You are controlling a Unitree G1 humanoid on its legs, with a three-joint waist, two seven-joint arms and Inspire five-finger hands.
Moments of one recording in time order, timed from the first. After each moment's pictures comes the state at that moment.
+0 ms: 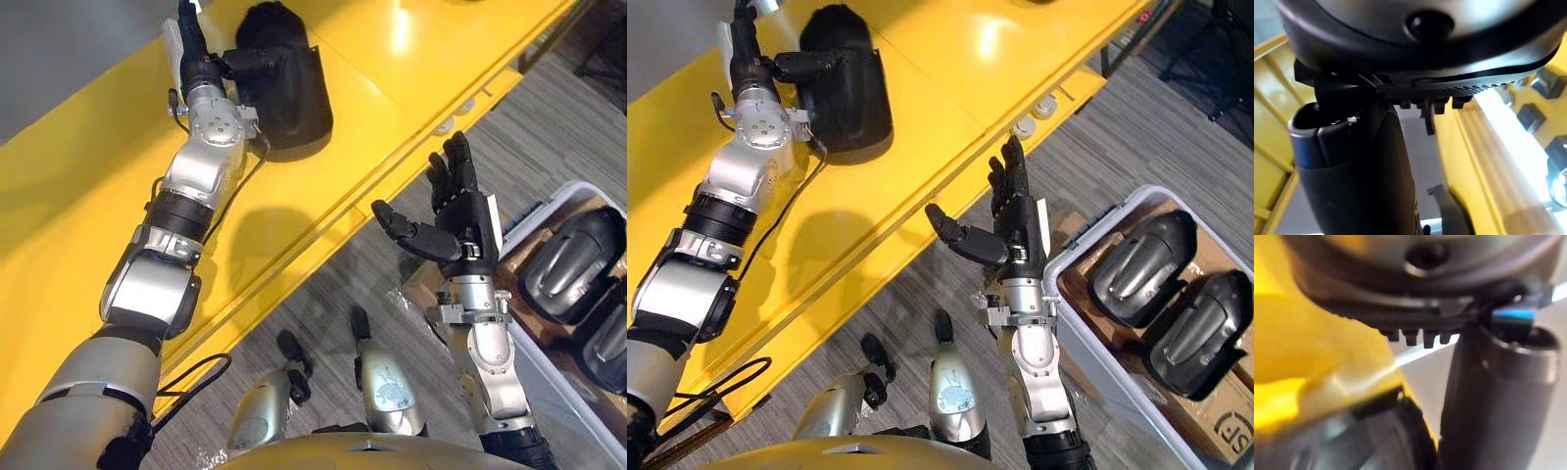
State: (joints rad) left arm -1.06 0.44 -0.26 0.54 -0.26 0.28 0.57; right arm 0.08 -0.24 0.11 -0.23 0.24 -0.36 -0.09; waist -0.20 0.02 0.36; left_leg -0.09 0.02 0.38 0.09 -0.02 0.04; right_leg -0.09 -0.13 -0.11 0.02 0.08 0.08
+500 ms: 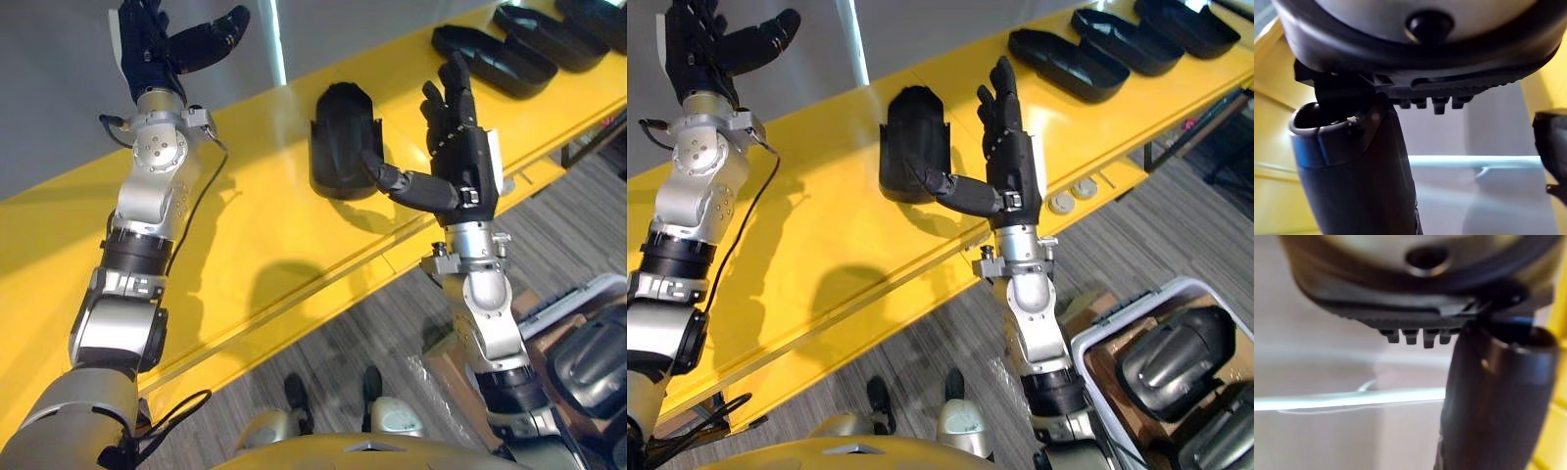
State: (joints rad) left arm -0.78 0.54 -0.09 0.11 -0.51 -0.02 0.41; right arm -0.25 -0.28 0.14 -0.11 0.24 -0.34 -0.08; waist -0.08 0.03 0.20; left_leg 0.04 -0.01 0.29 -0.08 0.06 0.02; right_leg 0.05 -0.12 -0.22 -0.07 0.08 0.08
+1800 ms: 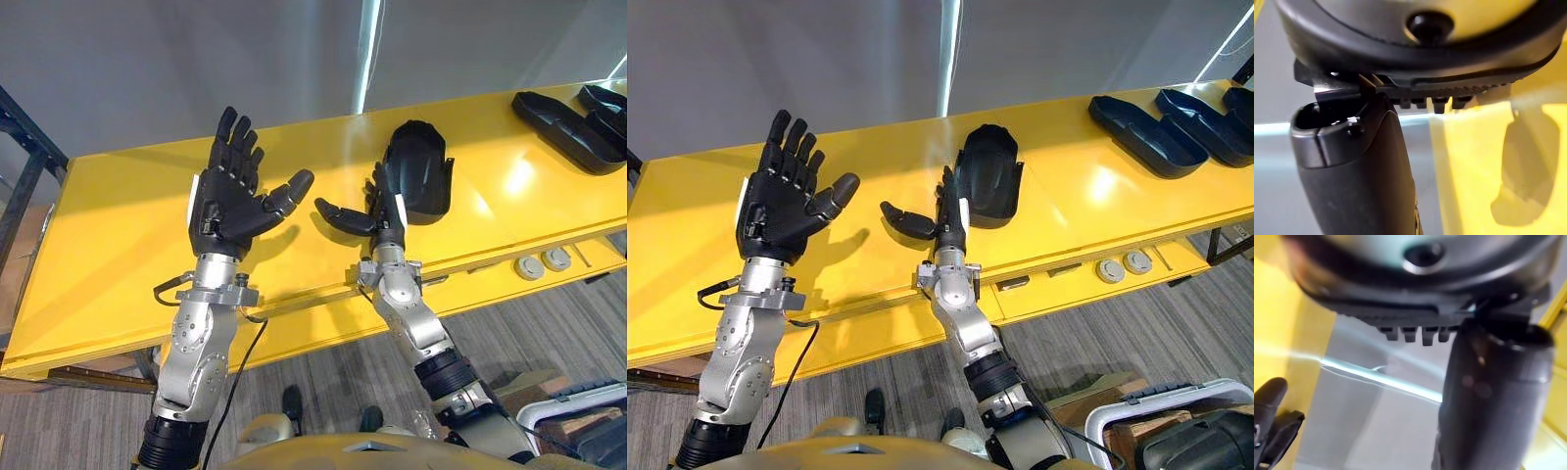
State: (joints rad) left arm 0.06 0.18 -0.13 -0.39 -0.50 -0.15 0.05; right arm -0.27 -0.05 0.31 0.17 0.20 -0.03 -0.41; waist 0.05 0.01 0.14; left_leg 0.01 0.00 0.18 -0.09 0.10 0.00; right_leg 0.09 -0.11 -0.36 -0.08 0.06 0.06
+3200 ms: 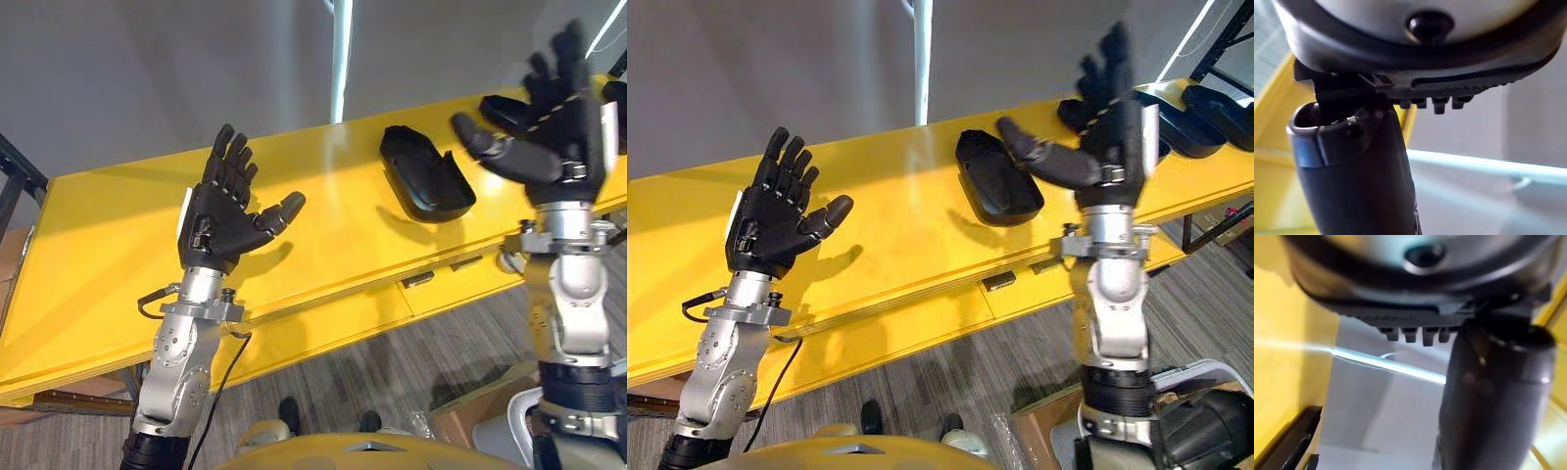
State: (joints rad) left arm 0.13 0.26 -0.08 -0.39 -0.52 -0.15 -0.02; right arm -0.22 -0.49 -0.23 -0.17 0.36 -0.18 -0.07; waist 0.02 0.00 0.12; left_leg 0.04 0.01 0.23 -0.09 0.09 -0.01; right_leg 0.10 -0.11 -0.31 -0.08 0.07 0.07
